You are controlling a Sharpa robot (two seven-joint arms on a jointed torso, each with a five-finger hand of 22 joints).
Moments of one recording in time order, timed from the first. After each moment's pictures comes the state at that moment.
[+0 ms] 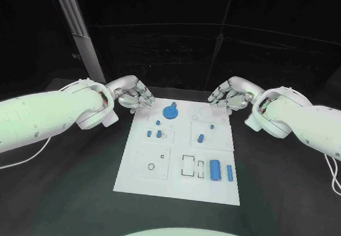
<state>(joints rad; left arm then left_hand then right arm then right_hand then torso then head) 1.30 -0.75 -0.13 1.26 -0.85 -0.20 0.17 1.34 -0.11 0.48 -0.06 0.05 1.02 0.16 0.09 0.07 1.01 0.10 0.26 0.08 1.33 0.02 1.22 0.79 0.16 1.22 0.11 0.76 0.79 1.25 -0.79 -0.02 1.31 -1.13 -0.20 0.11 1.59 0.09 -0.15 0.10 0.23 0.96 0.15 0.24 0.07 1.06 0.07 0.38 0.14 1.46 -0.02 1.03 0.92 0.18 1.24 0.08 0.85 0.49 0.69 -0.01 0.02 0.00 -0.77</state>
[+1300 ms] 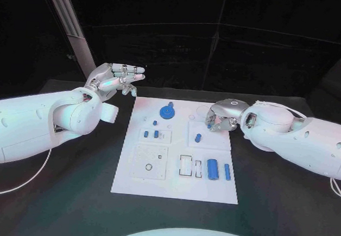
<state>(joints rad) 1.29 -0.83 -0.14 1.39 -0.01 -0.24 0.47 1.33 -0.11 0.47 -0.04 0.05 1.04 0.16 0.10 0.07 1.03 0.09 0.33 0.09 1.27 0.01 1.16 0.66 0.18 1.19 0.11 0.69 0.74 1.18 -0.79 -0.02 1.41 -1.74 -0.09 -0.04 1.60 0.05 -0.07 0.08 0.16 1.00 0.16 0.13 0.07 1.09 0.09 0.20 0.06 1.47 -0.01 1.13 1.02 0.16 1.26 0.10 1.01 0.67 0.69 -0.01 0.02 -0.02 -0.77</state>
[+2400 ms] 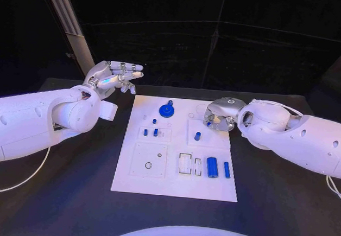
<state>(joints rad) 1.29 -0.83 -0.14 1.38 0.00 -0.24 0.47 1.34 -0.10 0.46 -0.05 0.05 1.04 0.16 0.10 0.07 1.03 0.09 0.33 0.09 1.26 0.01 1.15 0.64 0.18 1.19 0.11 0.68 0.74 1.18 -0.78 -0.02 1.42 -1.76 -0.08 -0.06 1.50 -0.04 0.42 0.00 0.09 1.13 0.14 0.07 0.07 1.22 0.07 0.12 0.07 1.47 -0.01 1.23 1.08 0.15 1.30 0.09 1.18 0.87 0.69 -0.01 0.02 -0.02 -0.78</state>
